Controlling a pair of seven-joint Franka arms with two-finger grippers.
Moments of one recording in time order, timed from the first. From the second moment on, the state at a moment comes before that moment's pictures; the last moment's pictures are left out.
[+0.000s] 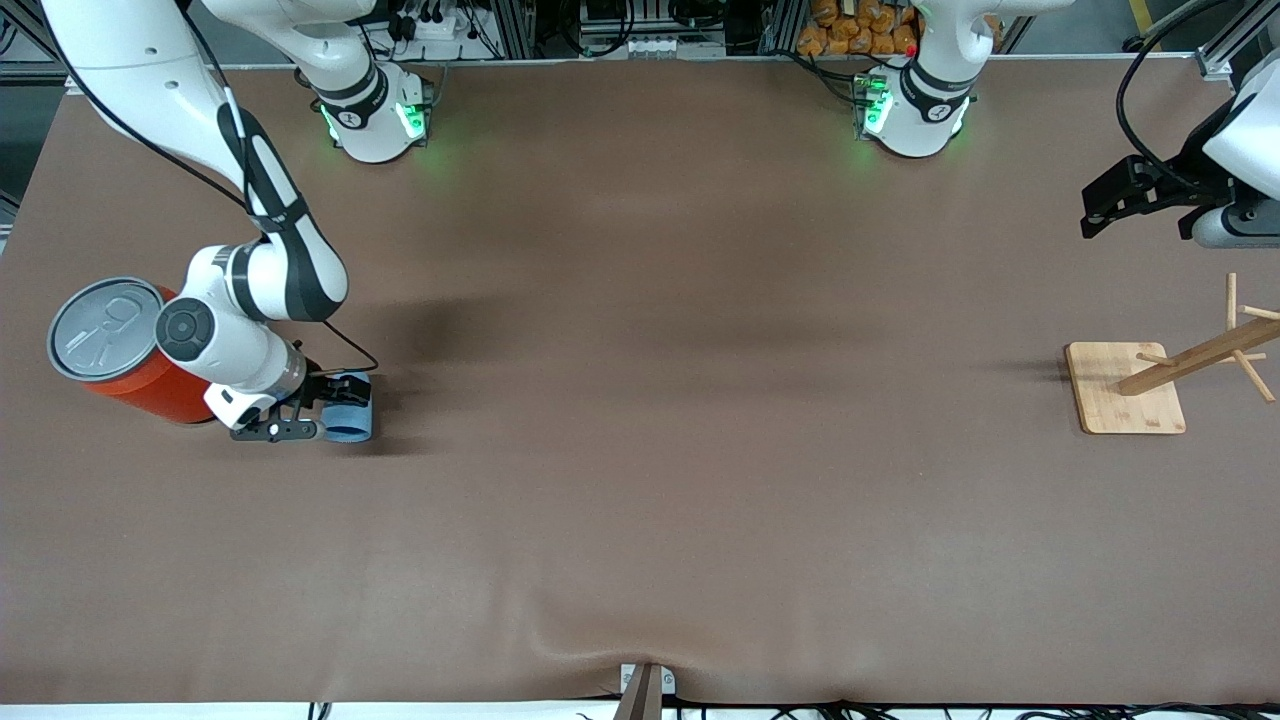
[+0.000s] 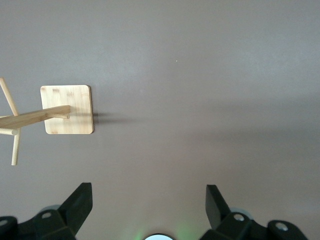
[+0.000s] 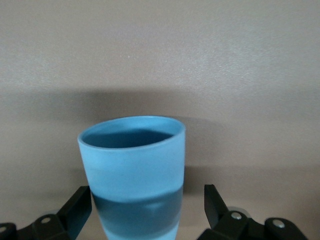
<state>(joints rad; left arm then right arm) -0.06 -0.03 -0.04 -1.52 0.03 1.46 -0.06 0.07 0.43 -0.03 -2.11 0.05 2.50 -0.02</state>
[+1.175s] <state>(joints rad) -0.05 -0.03 -0.04 -1.52 0.03 1.46 -0.06 0.07 0.43 0.04 -1.67 0.05 1.99 -0.03</state>
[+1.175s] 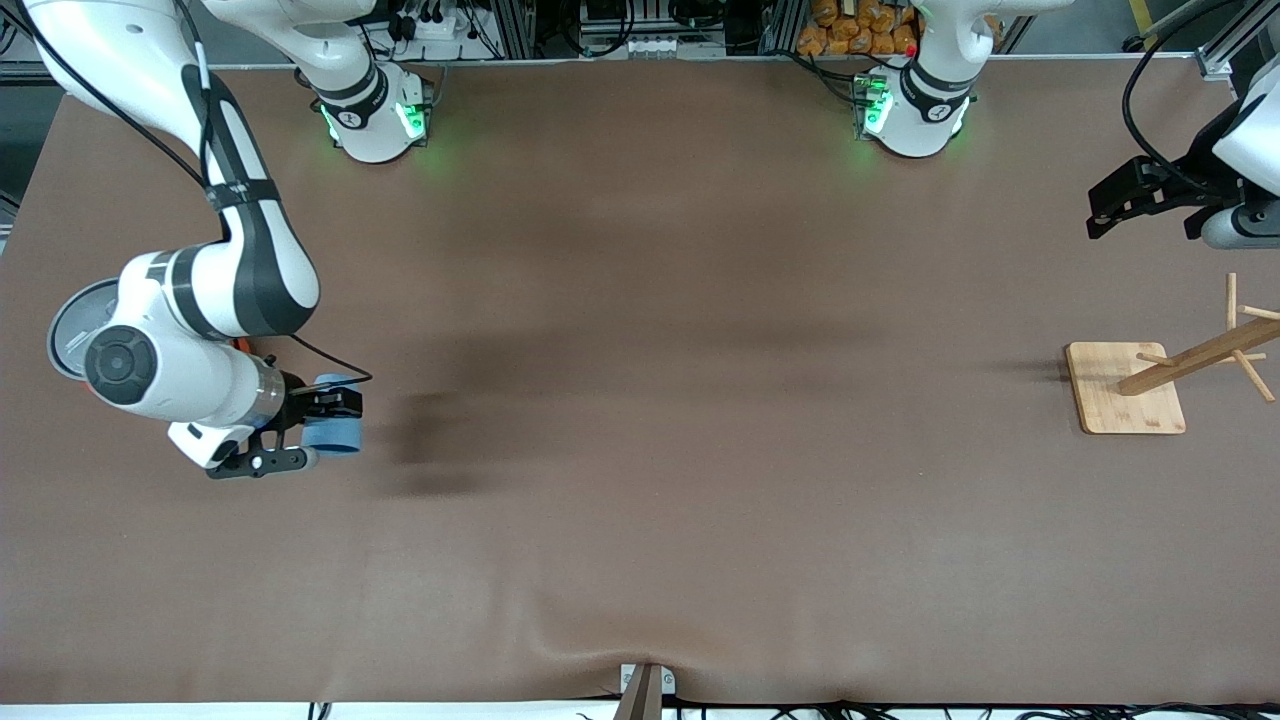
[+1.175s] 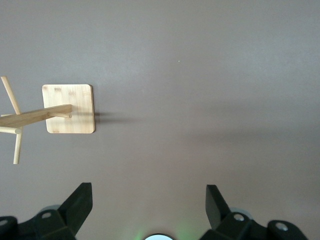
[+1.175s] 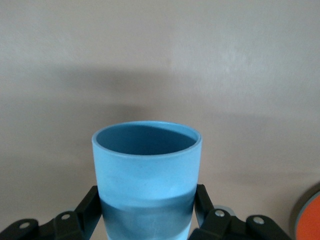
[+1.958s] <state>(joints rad) -0.05 -0.02 -0.04 -1.52 0.03 1.46 -0.06 0.14 0.50 0.30 -1.51 0.02 1.99 -0.31</state>
